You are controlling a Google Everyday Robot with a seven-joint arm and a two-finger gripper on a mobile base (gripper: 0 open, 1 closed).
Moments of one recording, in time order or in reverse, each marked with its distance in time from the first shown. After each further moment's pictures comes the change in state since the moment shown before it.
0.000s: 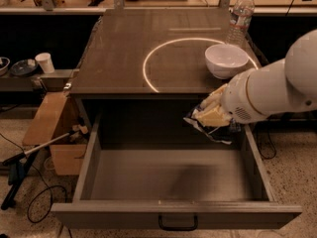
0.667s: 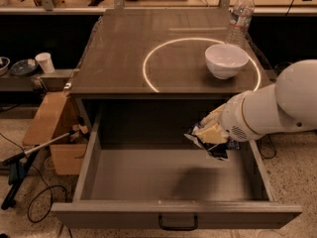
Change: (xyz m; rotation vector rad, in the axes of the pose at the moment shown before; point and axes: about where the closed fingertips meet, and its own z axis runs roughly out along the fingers) arm 0.037 0.021 0.028 -0.032 0.041 0.069
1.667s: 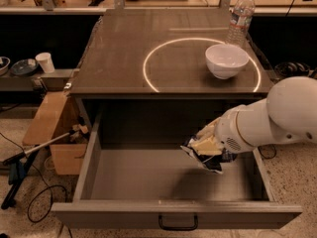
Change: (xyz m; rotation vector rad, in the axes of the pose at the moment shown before) arm 0.020 0.020 0.027 -0.074 0.006 0.050
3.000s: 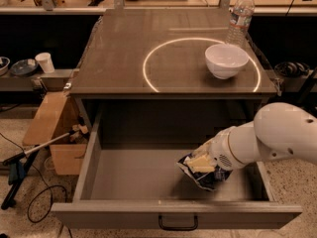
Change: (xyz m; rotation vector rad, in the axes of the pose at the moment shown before) arm 0.041 0.021 0.051 -0.091 0.020 0.110
